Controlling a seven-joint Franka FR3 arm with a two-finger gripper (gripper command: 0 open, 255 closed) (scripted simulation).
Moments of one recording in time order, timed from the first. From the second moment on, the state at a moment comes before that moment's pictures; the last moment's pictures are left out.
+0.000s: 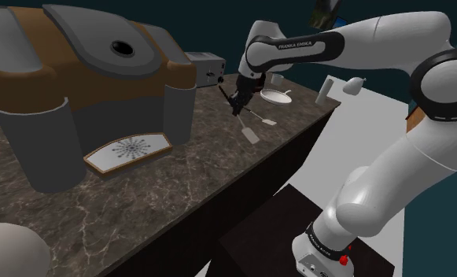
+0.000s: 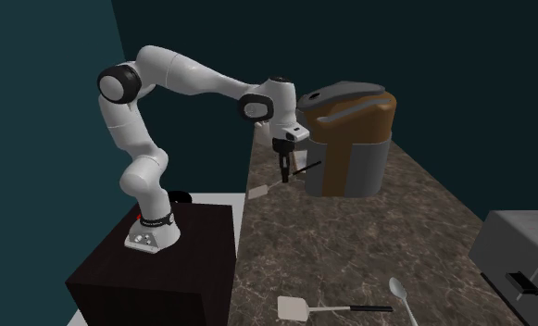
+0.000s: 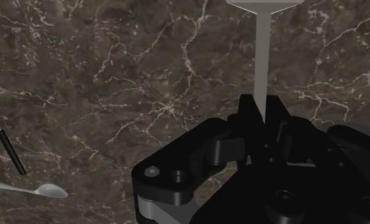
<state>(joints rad) 0.11 -0.17 -0.11 -2.12 -0.01 2.02 -0.08</state>
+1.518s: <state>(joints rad) 0.15 -0.20 -0.05 -1.90 -0.01 1.77 0.02</state>
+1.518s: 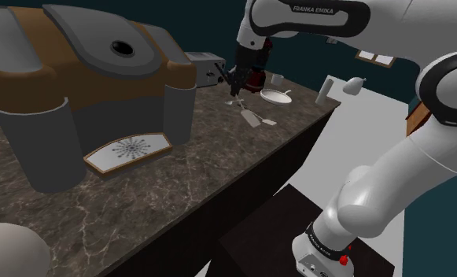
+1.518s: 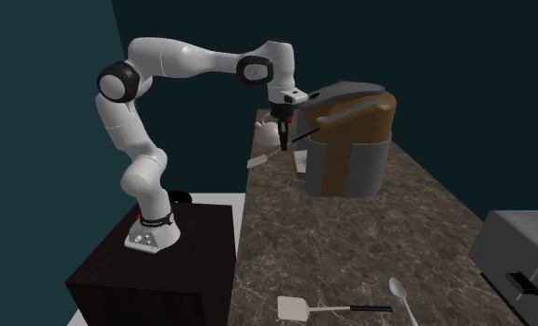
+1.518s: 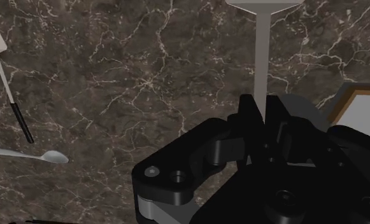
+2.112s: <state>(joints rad) 0.23 -0.19 0.08 -1.89 0.00 1.76 0.24</state>
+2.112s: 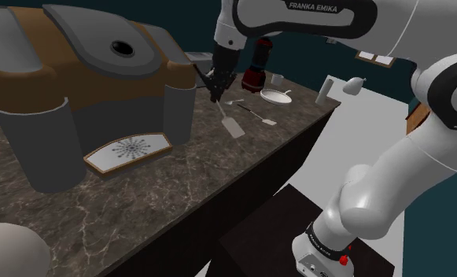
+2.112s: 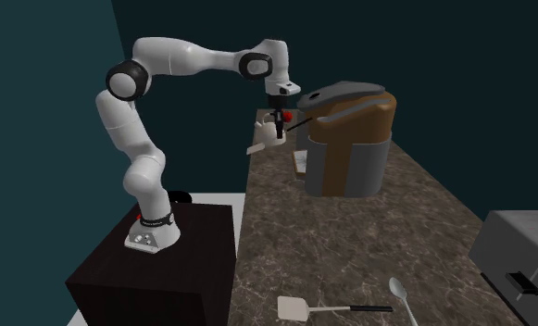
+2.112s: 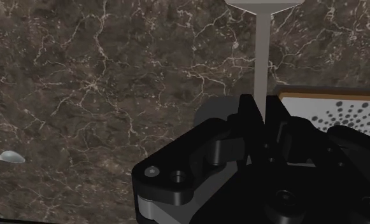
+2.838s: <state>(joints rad) 0.35 -0.07 0.24 -1.75 -0.02 1.74 0.51</state>
